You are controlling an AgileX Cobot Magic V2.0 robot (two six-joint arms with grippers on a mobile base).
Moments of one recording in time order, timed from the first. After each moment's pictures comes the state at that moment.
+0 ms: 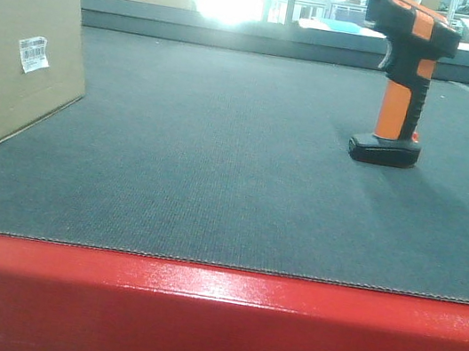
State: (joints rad) left arm 0.06 0.01 0.00 -0.01 0.03 0.10; right arm -0.07 0.17 -0.13 0.12 0.13 -0.03
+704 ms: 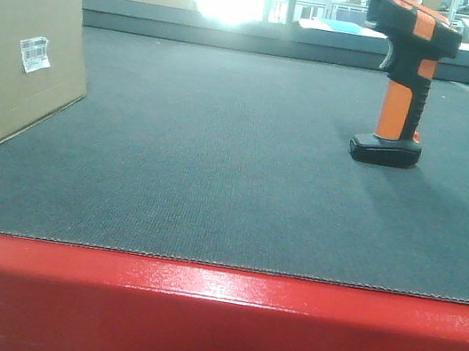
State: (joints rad) left arm 0.06 0.01 0.00 -0.01 0.03 0.10; right arm -0.10 0.00 0.00 0.10 0.11 -0.03
